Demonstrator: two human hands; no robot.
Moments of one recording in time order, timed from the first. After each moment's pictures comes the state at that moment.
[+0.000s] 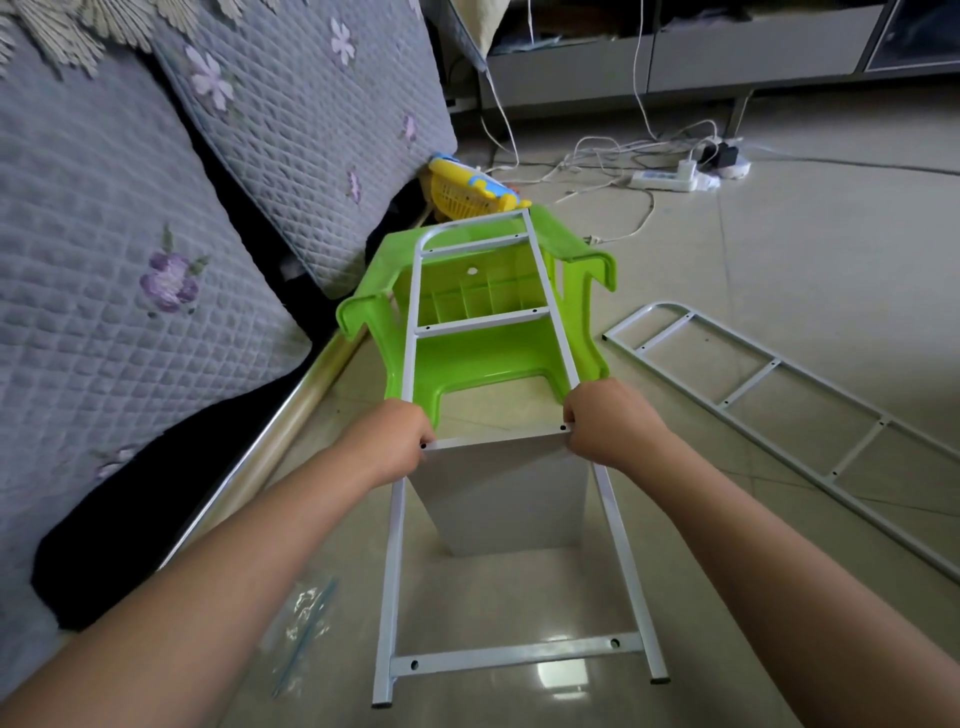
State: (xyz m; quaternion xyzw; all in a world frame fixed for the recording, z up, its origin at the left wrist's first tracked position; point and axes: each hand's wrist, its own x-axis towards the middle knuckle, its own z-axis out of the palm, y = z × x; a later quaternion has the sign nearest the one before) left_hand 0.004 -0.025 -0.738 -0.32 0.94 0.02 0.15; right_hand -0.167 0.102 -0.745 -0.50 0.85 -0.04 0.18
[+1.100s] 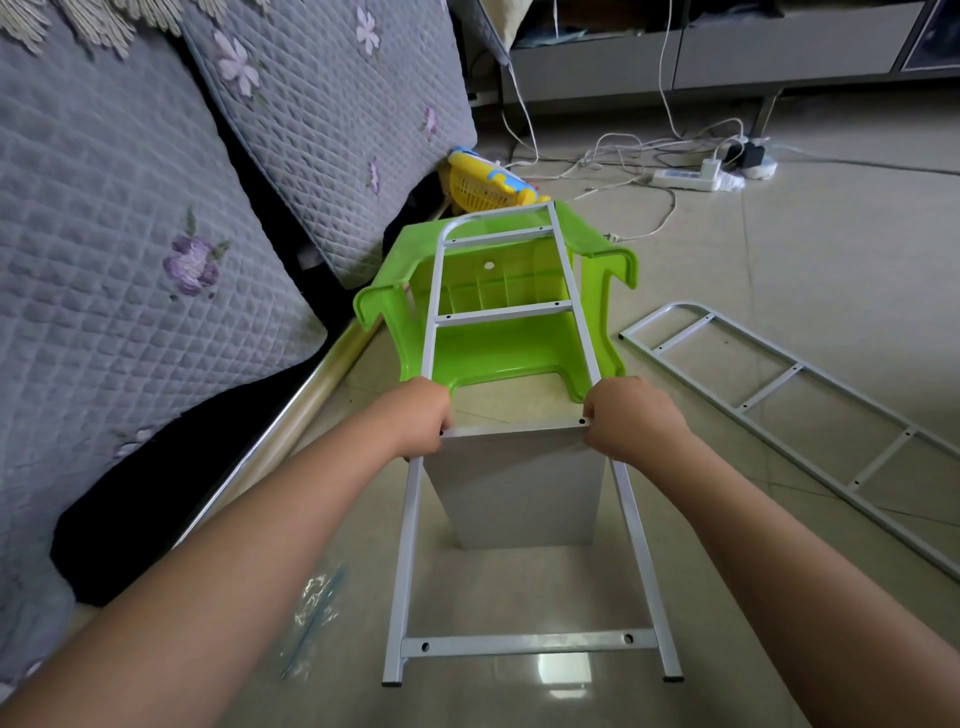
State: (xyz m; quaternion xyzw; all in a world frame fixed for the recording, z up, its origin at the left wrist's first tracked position) left_hand -0.009 -0.037 -0.737 -0.29 0.93 -0.01 0.22; right_hand -0.166 0.102 -0.746 -0.47 0.86 -0.04 0.19
